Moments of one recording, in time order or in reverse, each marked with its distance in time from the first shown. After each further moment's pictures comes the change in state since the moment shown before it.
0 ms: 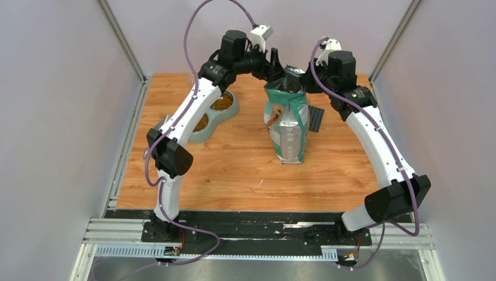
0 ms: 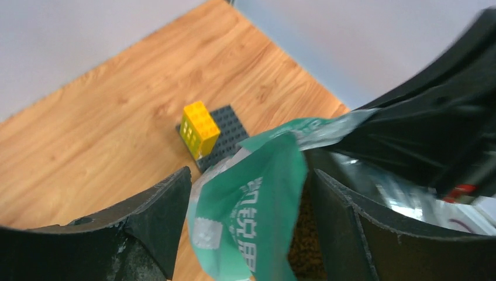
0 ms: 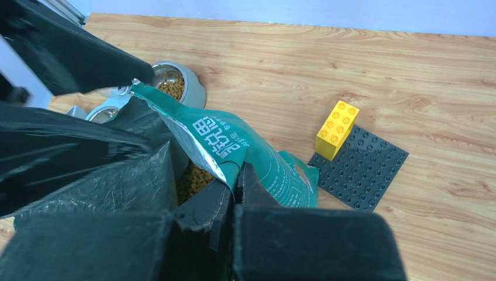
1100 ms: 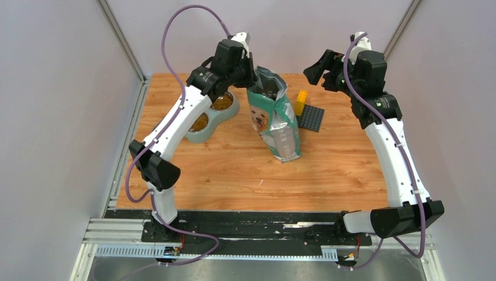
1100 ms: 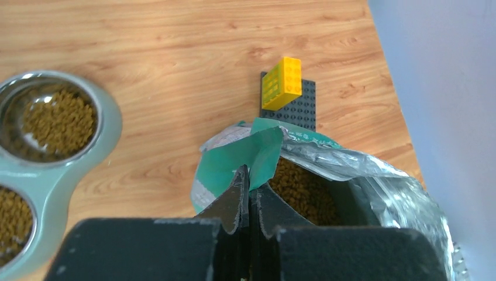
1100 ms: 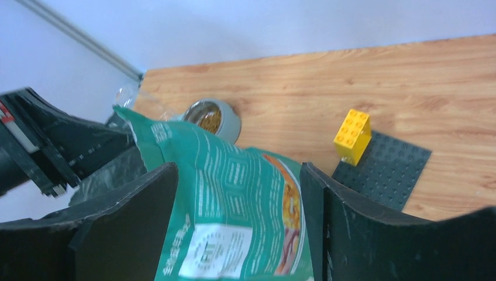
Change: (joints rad) left arm -0.039 -0.159 -0.142 -0.227 -0.509 -0.213; right arm -0.101 -0.124 0.014 0.000 -0.079 0.185
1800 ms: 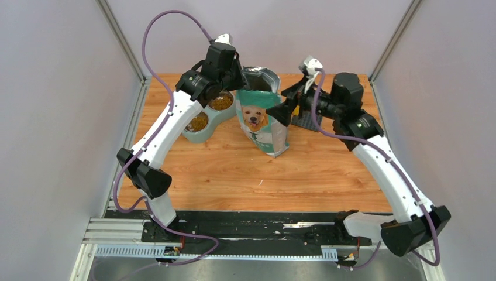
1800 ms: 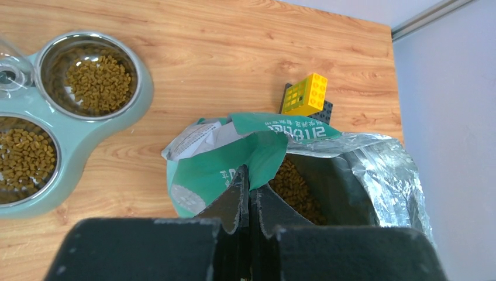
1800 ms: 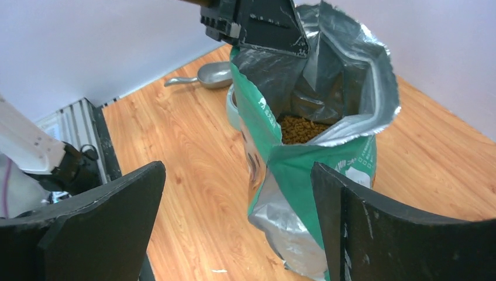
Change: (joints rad) left arm 0.002 -0.150 -0.128 -0.057 -0.194 -0.180; right arm 0.204 -0.167 -0.283 0.224 -0.491 -0.351
